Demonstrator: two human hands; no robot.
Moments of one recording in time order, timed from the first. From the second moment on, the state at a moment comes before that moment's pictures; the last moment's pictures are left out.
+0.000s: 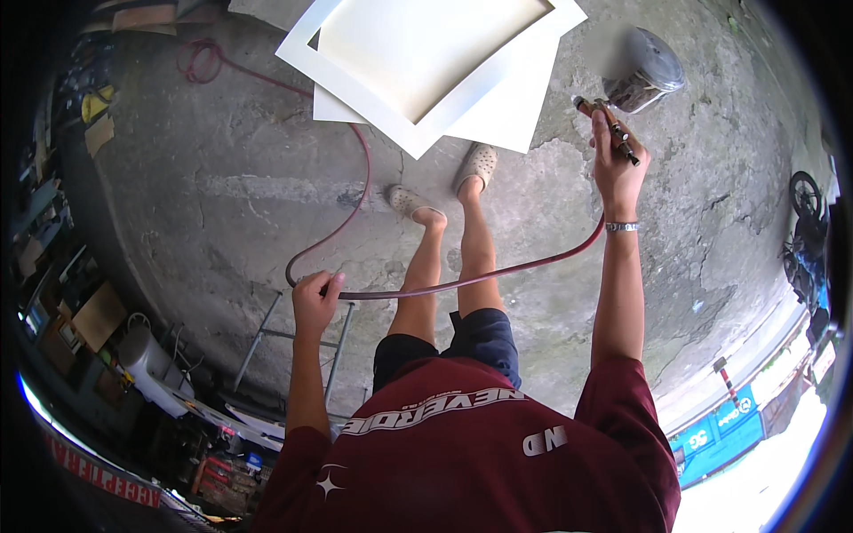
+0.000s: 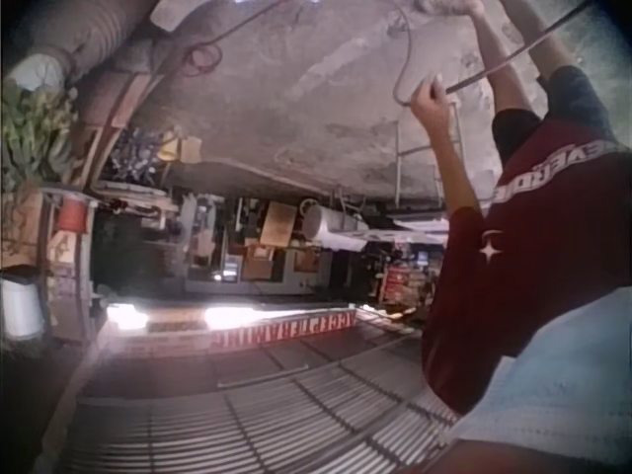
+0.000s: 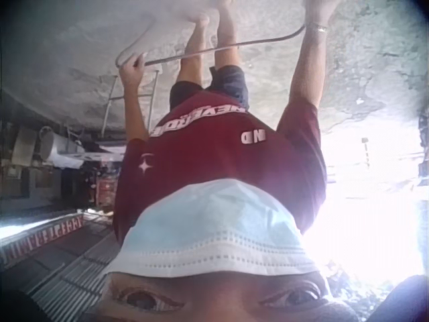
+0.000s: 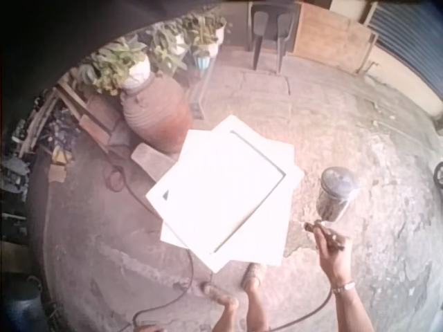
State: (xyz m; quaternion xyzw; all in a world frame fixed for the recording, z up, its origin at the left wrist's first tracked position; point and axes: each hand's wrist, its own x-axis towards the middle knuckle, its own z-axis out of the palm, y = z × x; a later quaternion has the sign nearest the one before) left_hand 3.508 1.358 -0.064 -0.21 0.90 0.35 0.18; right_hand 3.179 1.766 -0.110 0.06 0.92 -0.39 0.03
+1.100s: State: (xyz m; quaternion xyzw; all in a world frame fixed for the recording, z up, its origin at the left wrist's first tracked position) left_hand 3.551 1.333 -0.056 -0.21 0.91 0.33 0.18; right_hand 3.244 1.716 -0.088 0.01 0.92 -0.39 0.05
